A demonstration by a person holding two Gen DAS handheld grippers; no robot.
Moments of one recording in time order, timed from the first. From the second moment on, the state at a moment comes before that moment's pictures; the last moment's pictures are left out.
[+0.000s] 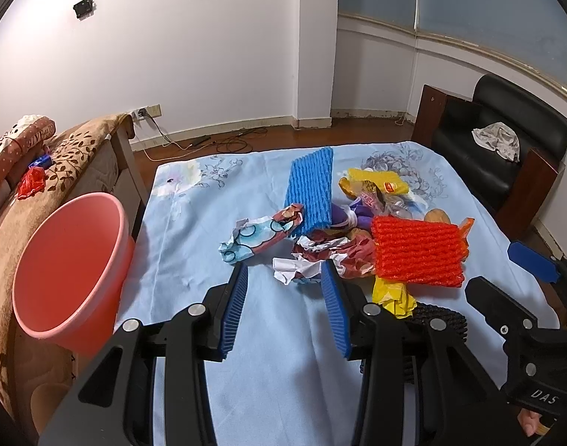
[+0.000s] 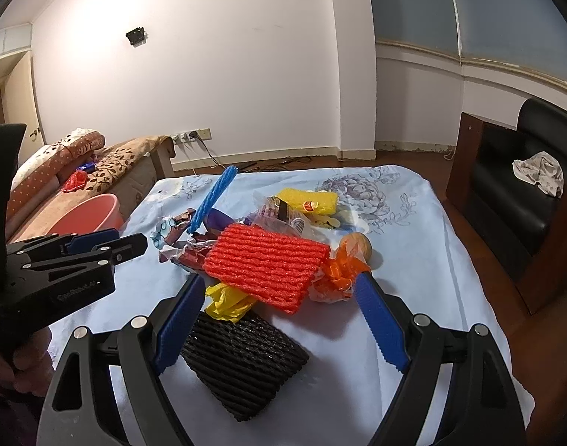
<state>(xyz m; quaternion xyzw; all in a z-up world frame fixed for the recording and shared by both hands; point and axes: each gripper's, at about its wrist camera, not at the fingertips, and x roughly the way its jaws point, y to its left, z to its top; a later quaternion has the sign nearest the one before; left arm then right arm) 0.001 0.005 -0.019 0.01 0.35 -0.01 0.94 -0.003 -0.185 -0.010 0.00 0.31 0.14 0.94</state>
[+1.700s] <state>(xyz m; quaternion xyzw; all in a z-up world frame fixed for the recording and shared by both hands) 0.094 0.083 -0.030 -0.11 0.40 -0.10 0.90 0.023 -0.200 -0.008 0.05 0.32 0.22 0.92</state>
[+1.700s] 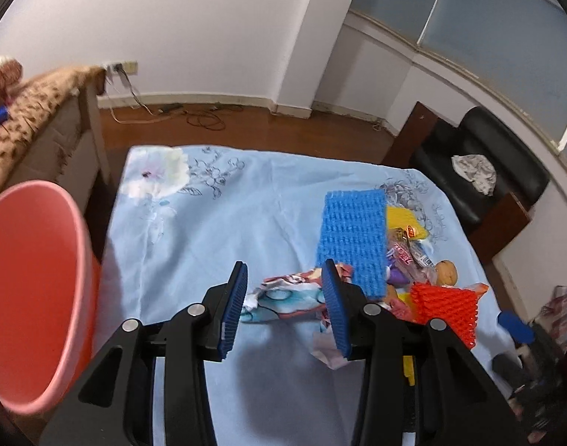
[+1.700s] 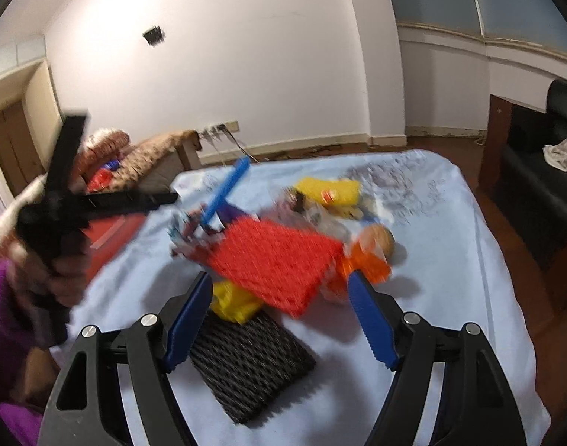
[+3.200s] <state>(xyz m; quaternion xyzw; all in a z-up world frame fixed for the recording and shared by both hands) 0.036 0.095 -0.041 -0.13 0.36 -0.11 0.92 0.214 -0.103 -0.036 0.11 0.50 0.22 0.83</state>
